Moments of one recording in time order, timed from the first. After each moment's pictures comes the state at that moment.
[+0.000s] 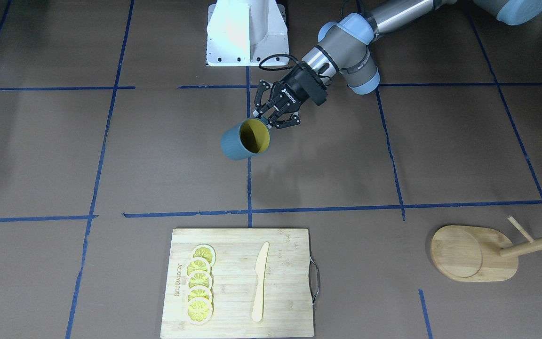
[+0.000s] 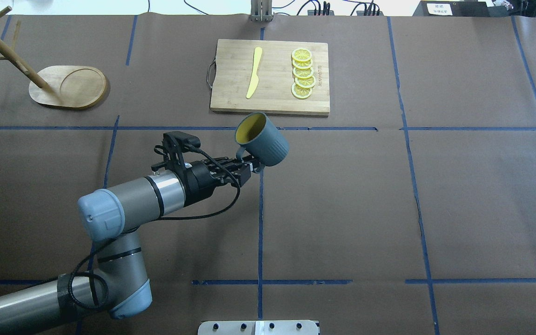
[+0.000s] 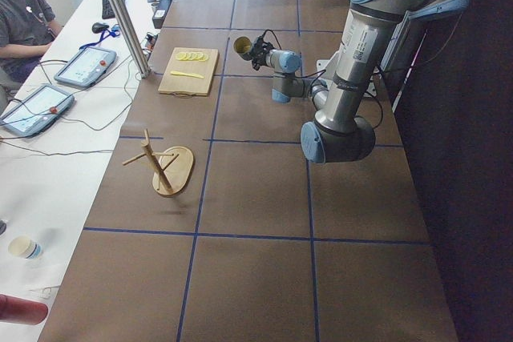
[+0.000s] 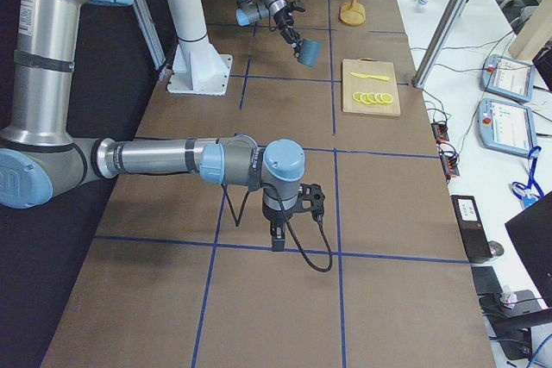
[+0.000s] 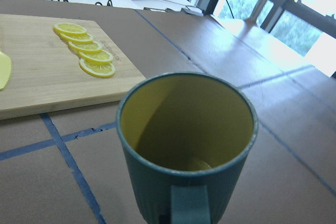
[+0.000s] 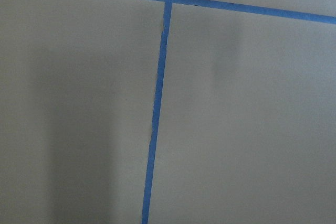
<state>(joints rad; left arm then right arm) -0.41 -2.06 -1.53 -2.95 -1.42 -1.19 1.57 -1.77 1.86 -1.71 2.27 -0.14</state>
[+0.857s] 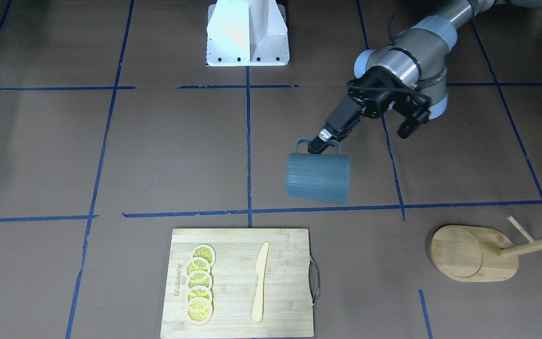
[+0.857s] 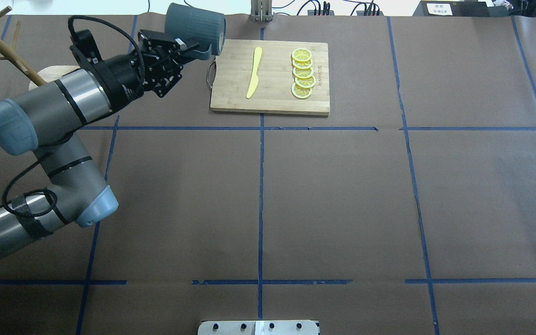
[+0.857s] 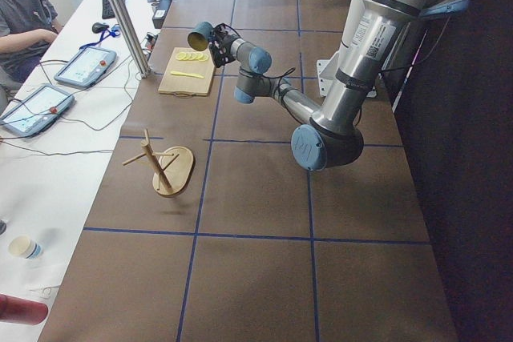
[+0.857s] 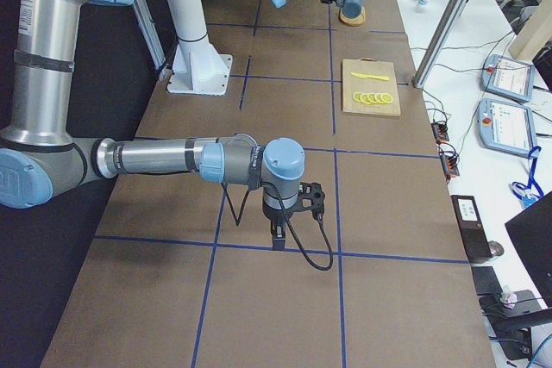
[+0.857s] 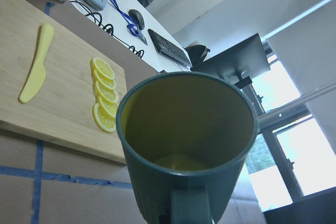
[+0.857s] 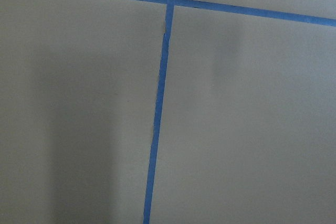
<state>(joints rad) -0.74 -2.04 -1.53 -3.13 -1.51 -2.21 1.57 -1.77 1.86 -1.71 2.27 -0.14</state>
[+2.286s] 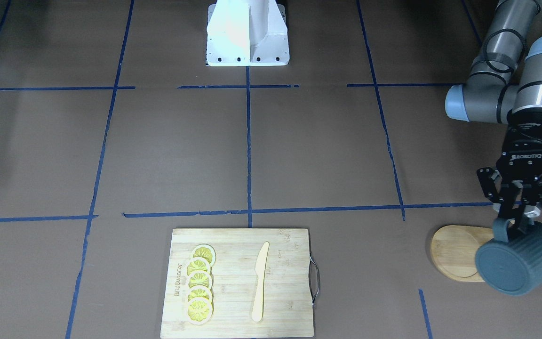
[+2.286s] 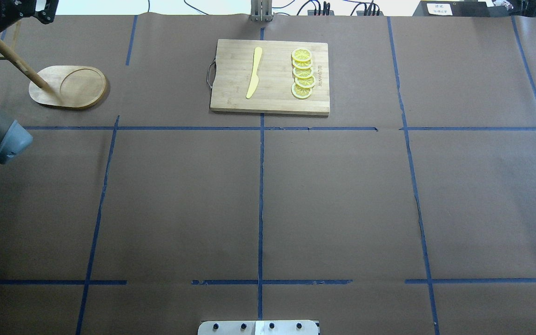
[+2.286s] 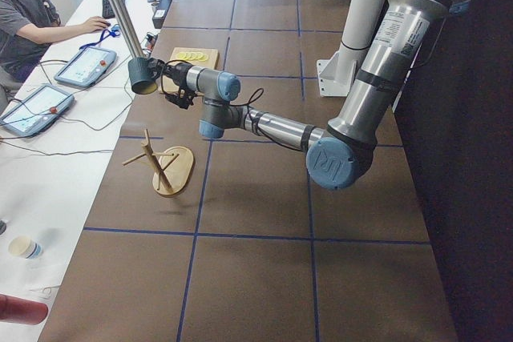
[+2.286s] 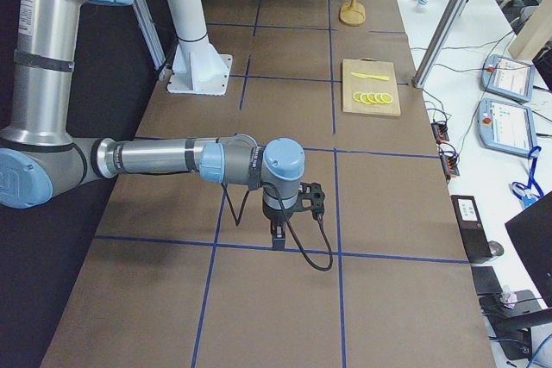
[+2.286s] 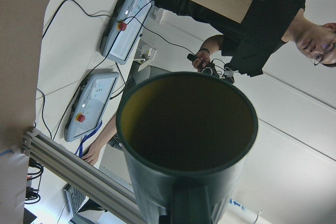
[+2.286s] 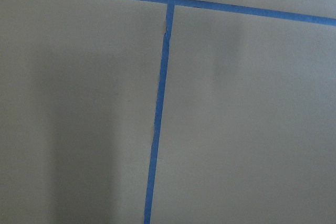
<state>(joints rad) -1.06 -1.94 -1.38 -3.15 -1.49 -2.82 1.57 -1.77 1.86 -1.71 2.28 -0.14</state>
